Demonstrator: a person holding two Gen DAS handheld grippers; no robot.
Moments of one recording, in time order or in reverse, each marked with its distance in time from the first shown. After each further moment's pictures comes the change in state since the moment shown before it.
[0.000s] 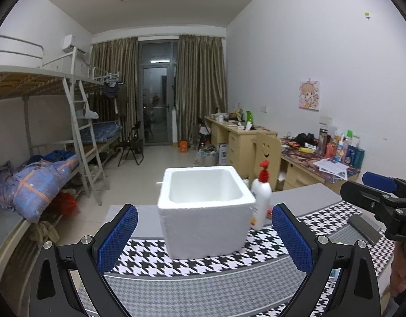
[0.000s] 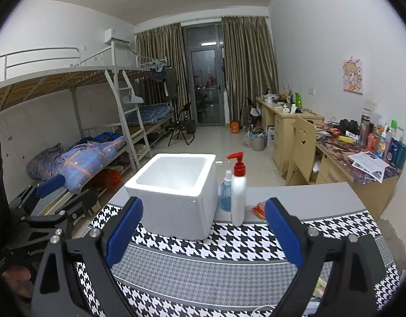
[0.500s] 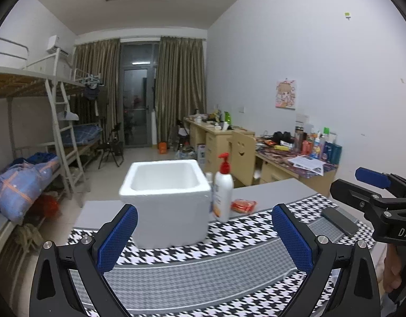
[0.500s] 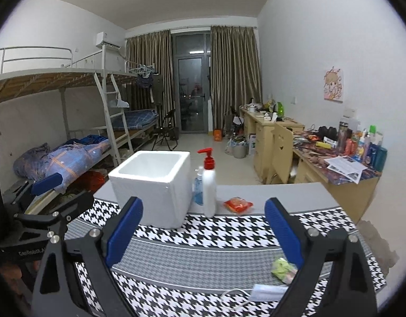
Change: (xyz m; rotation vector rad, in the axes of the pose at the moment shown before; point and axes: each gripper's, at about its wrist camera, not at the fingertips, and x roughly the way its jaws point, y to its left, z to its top) left arm -0.019 -0.043 -0.021 0.015 -0.008 -0.113; right arm -0.045 -0.023 -0.030 -0.032 -0.046 -0.101
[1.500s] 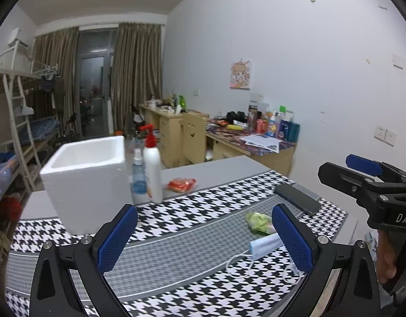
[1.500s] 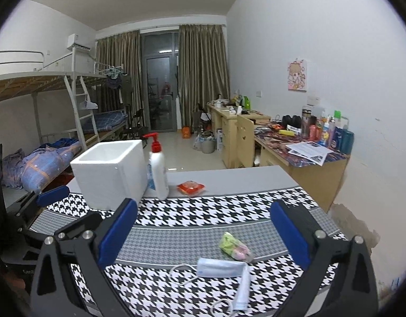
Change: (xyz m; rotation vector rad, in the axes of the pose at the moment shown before) left arm 0.033 -0.079 -0.033 0.054 0.086 -0.235; right arm -0.029 -0.067 -0.040 0.069 0.020 -0.158
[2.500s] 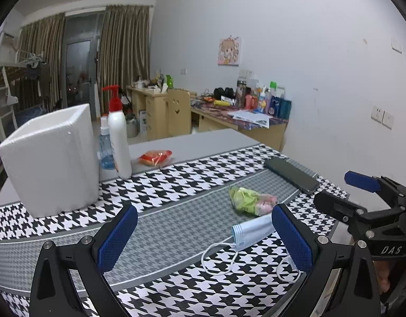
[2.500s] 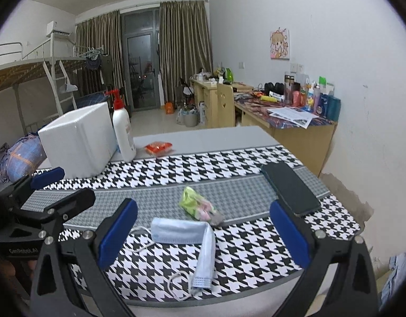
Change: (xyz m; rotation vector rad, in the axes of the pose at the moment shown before) left arm 0.069 -0.033 -0.036 0.013 0.109 -0.051; right arm 0.035 -0.050 -0.059 0.039 0.149 -0.063
